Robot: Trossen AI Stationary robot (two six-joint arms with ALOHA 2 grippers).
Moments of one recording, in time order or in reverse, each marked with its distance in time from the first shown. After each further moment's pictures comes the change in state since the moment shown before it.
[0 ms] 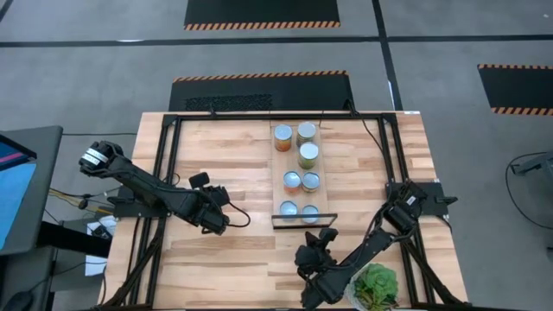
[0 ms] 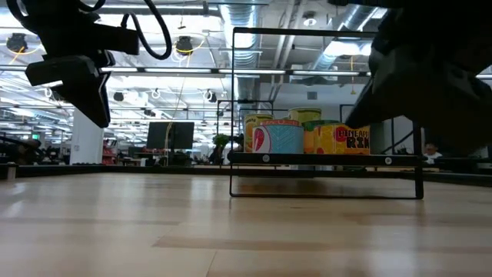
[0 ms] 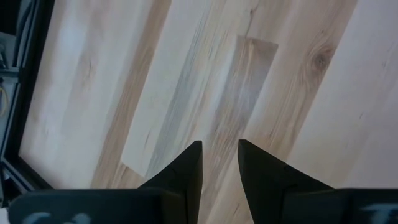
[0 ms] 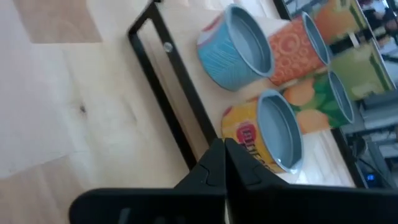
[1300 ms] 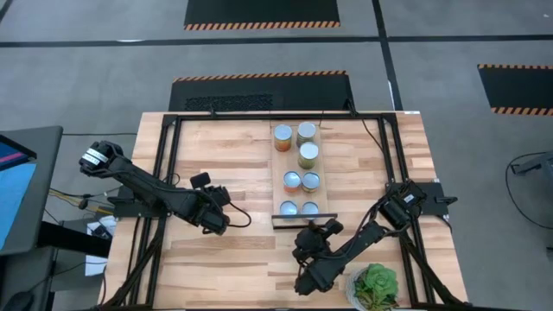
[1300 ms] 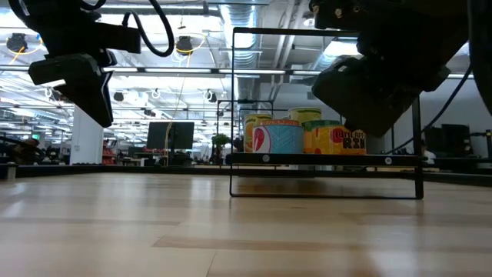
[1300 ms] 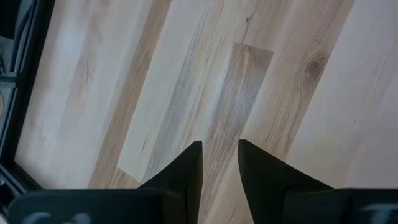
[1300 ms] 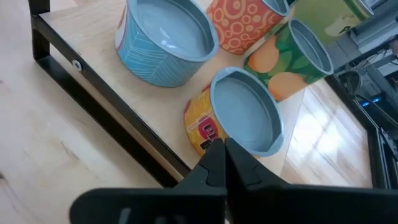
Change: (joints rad) left arm 0.000 0.000 0.000 0.023 -0.008 0.008; right arm -0.077 0.001 0.000 -0.123 -0.061 0.362
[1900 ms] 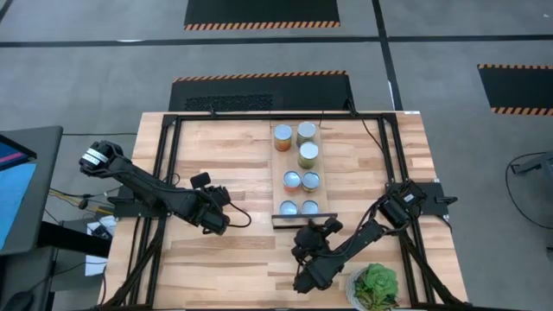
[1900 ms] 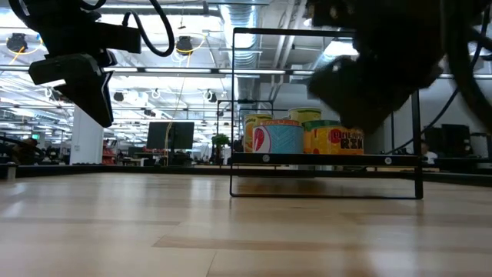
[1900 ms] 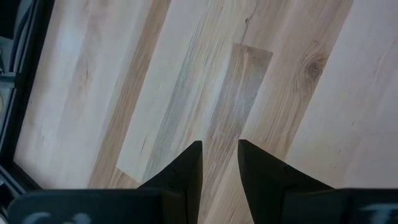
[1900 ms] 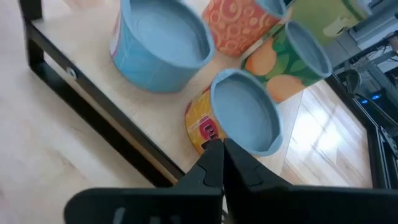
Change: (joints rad) left arm 0.000 0.000 0.000 0.002 0.001 -0.001; right arm -0.012 -0.004 0.000 0.000 -0.001 -0.001
